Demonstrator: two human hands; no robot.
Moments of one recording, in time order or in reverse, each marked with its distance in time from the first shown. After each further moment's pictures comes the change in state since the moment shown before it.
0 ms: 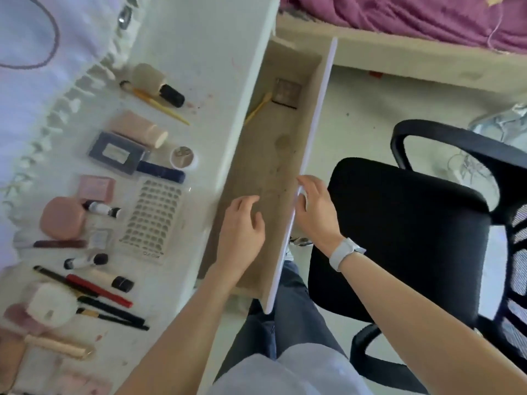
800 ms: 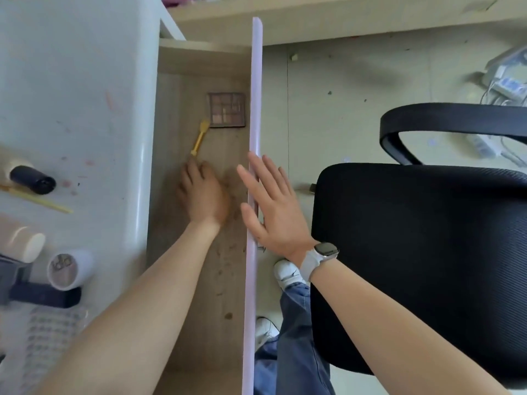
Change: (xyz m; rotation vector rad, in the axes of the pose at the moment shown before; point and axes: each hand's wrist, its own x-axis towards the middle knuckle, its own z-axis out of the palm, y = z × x) left_hand 0.227 -0.010 0.104 0.583 -0.024 -0.136; right_hand 0.121 0.068 0.022 0.101 0.063 -0.336
